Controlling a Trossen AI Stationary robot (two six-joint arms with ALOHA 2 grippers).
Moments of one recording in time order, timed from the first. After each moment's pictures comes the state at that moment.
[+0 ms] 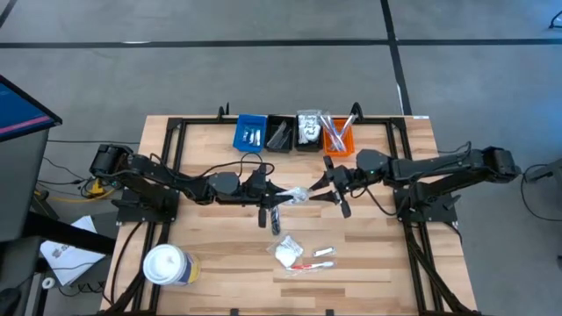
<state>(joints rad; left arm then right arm) -0.15 1.51 0.76 0.72 -0.19 -0.19 -0.01 1.15 0.65 0.30 -0.29 -0.01</state>
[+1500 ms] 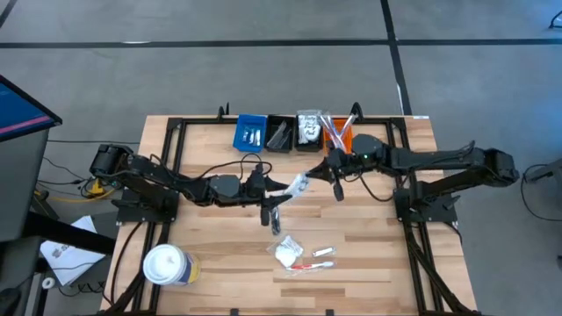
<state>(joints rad) -0.16 1.51 0.76 0.67 -0.32 -0.19 -0.16 1.17 0.74 0.14 -0.26 -0.04</state>
